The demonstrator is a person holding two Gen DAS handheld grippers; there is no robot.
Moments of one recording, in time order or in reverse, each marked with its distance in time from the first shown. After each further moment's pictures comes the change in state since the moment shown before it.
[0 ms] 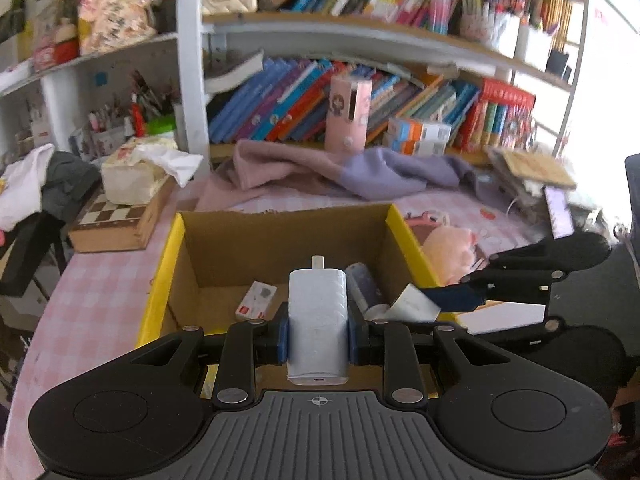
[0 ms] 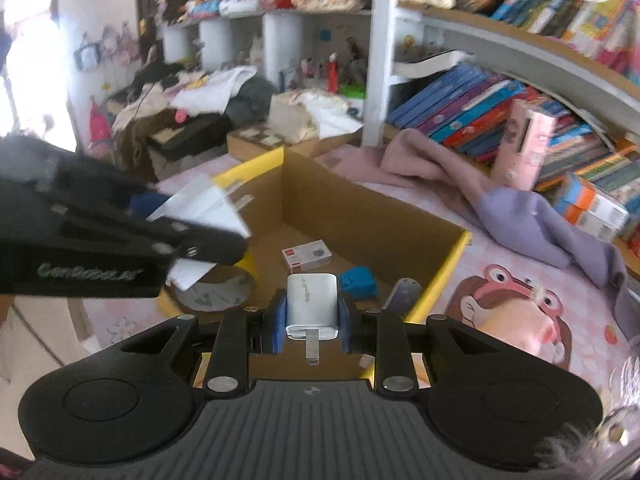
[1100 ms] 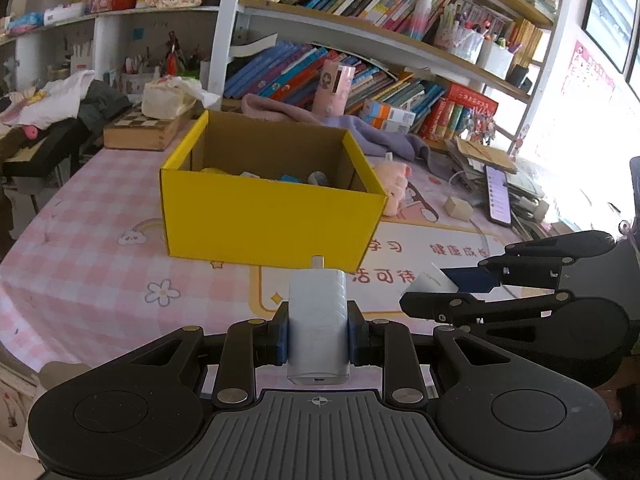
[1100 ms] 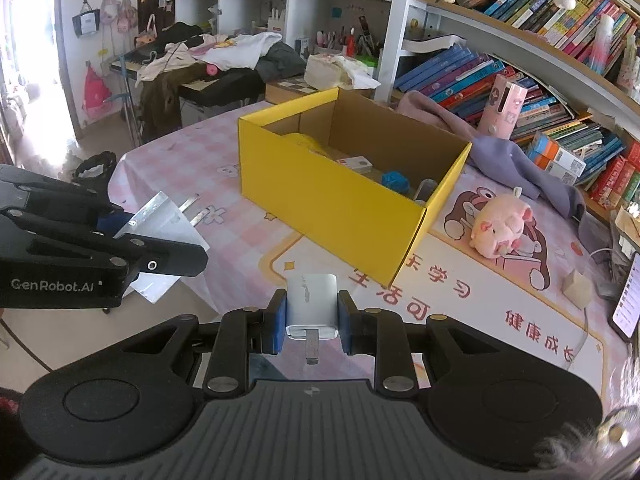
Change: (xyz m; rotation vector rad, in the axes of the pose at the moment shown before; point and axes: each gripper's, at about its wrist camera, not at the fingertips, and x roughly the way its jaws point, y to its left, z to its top) left arm -0.139 -0.024 -0.160 -0.180 -0.058 -0.080; right arm -0.117 0.126 -0.102 0.005 0.064 -0.104
